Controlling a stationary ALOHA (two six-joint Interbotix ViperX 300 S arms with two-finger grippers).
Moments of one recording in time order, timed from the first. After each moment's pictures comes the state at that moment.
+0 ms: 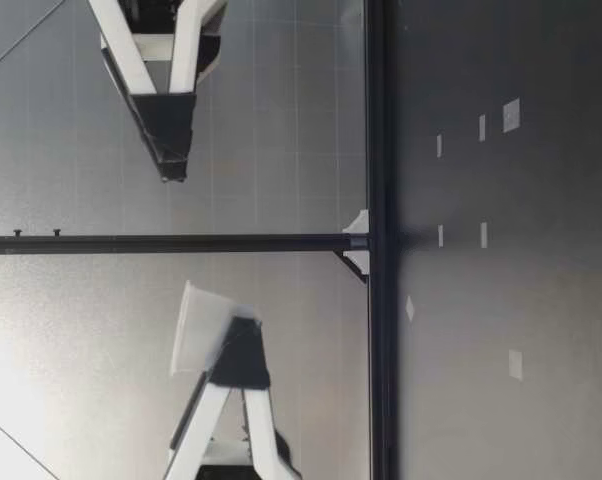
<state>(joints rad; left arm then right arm) -0.03 -0.10 1.03 -0.05 -0.89 0.04 -0.11 -0.19 0.99 -0.25 -0.77 0.12</state>
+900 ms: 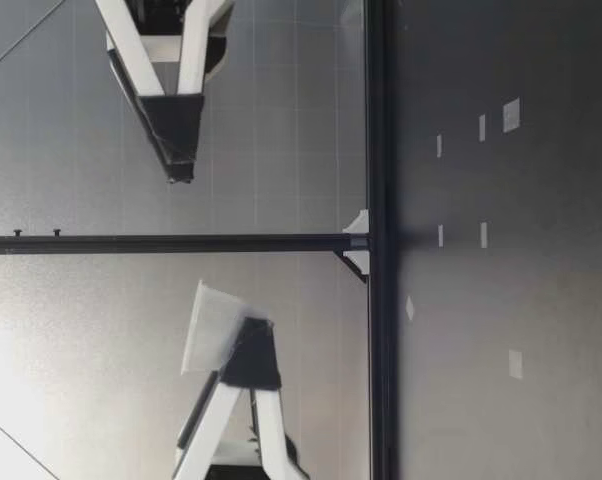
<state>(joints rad) -0.03 -0.10 1.03 -0.05 -0.87 0.04 -0.11 -0.18 0.99 -0.25 -0.77 0.11</state>
